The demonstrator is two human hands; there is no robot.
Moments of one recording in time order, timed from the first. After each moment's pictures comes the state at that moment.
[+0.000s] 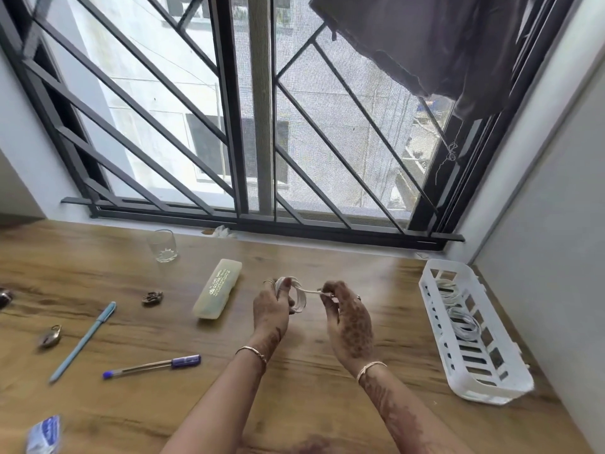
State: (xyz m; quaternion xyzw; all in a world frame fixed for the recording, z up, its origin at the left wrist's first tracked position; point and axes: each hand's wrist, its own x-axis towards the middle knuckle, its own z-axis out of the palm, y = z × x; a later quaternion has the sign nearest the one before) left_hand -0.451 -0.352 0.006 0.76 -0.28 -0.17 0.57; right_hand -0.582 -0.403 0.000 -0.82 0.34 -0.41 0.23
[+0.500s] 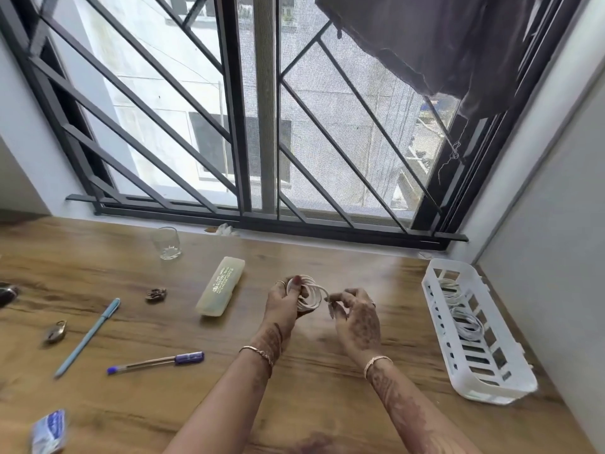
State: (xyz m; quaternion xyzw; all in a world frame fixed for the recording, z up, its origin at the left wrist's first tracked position) left_hand -0.465 -0.358 0.012 0.60 -0.19 -0.36 0.69; right_hand -0.591 -0.411 0.004 -0.80 0.45 -0.31 0.26
